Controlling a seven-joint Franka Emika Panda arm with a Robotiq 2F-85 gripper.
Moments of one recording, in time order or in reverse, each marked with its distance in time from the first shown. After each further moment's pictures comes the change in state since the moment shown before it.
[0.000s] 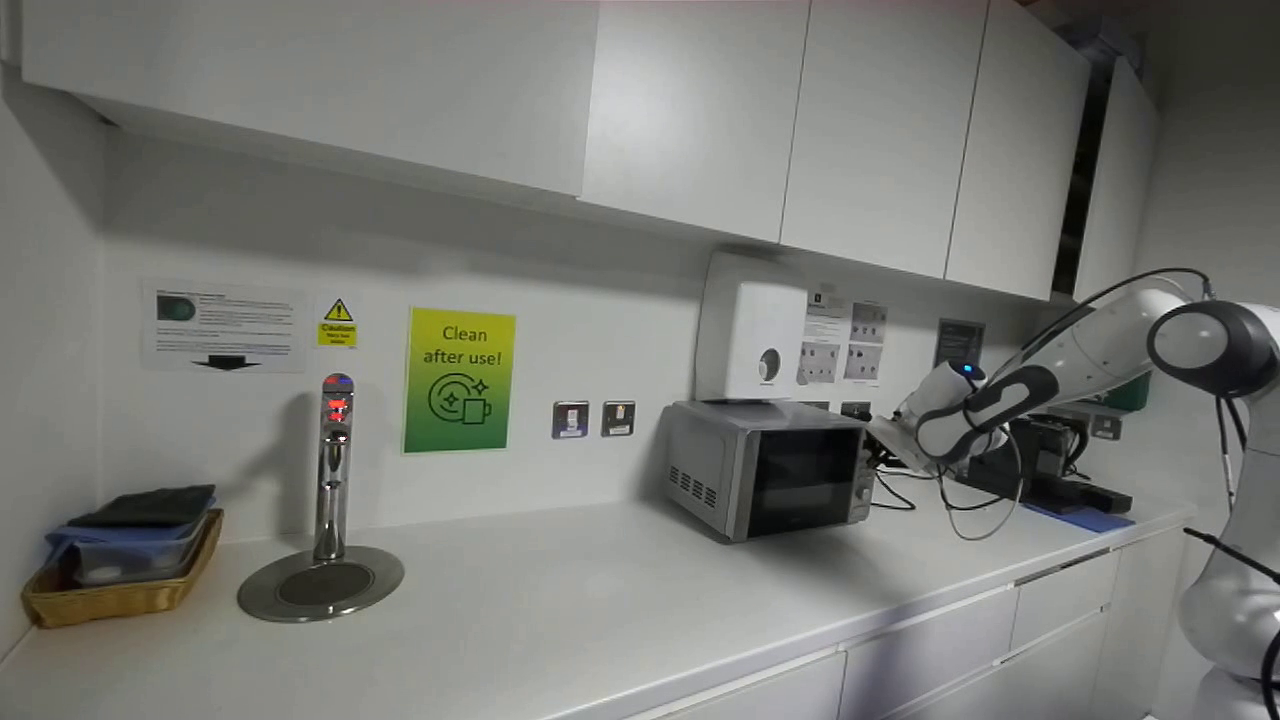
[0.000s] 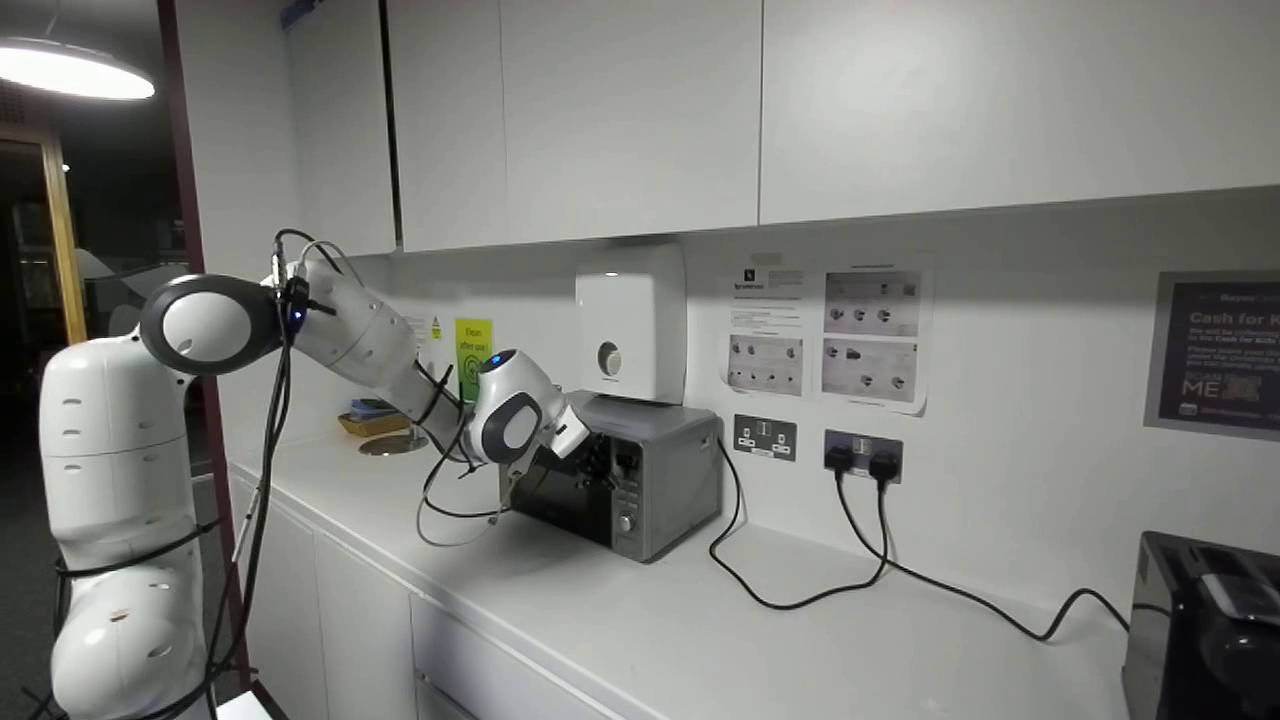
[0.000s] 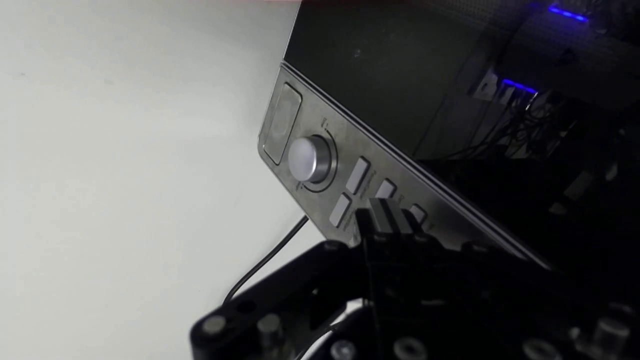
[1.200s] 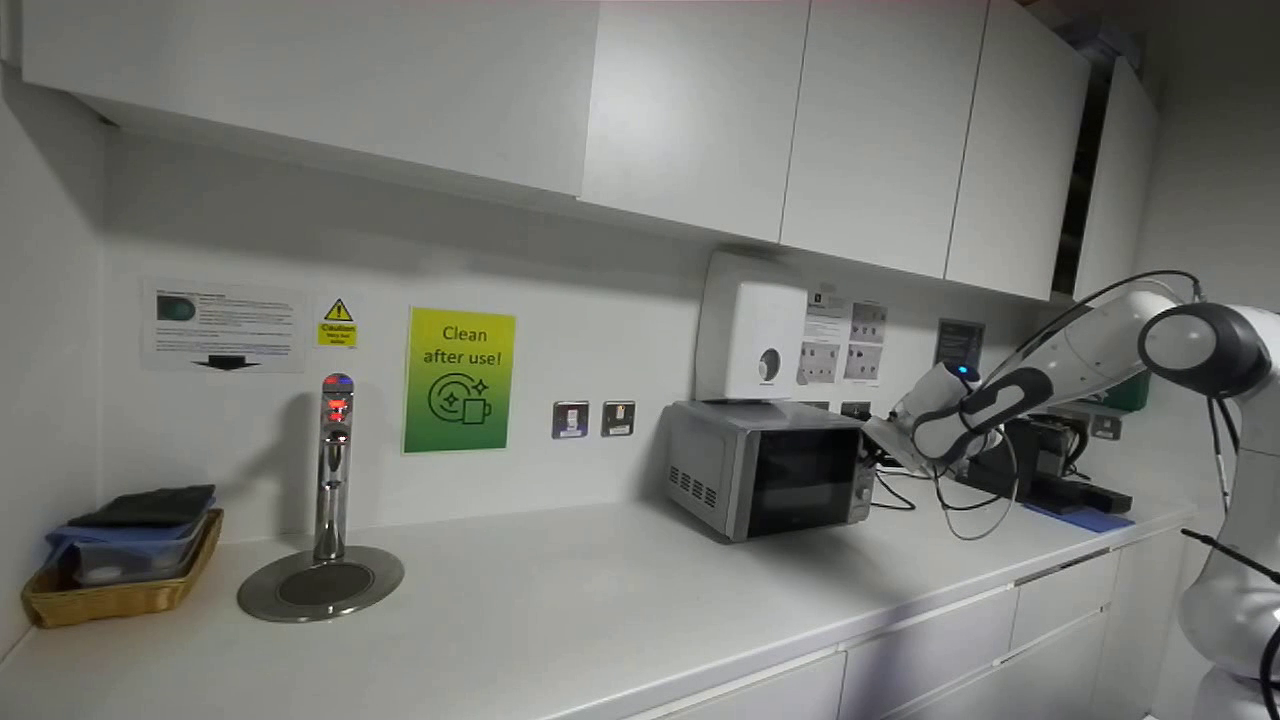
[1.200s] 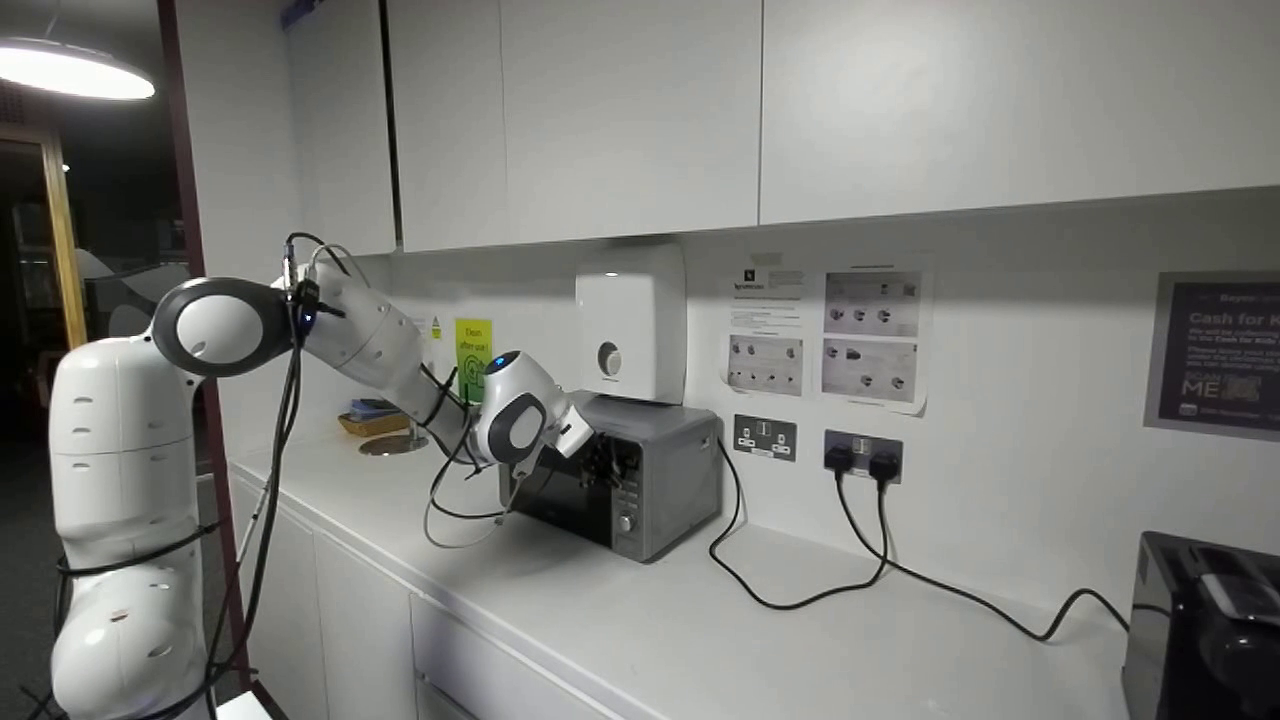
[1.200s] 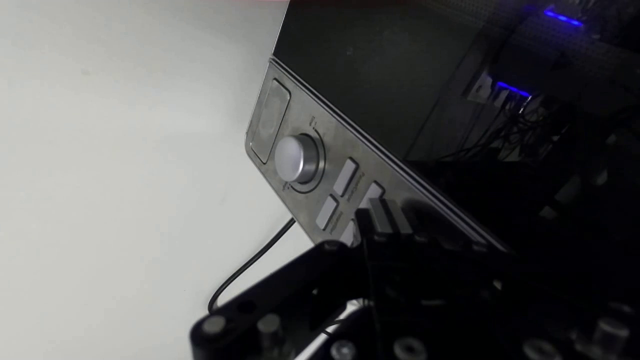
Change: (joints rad) arm 0.001 0.031 0.000 0.029 -0.026 0.011 0.000
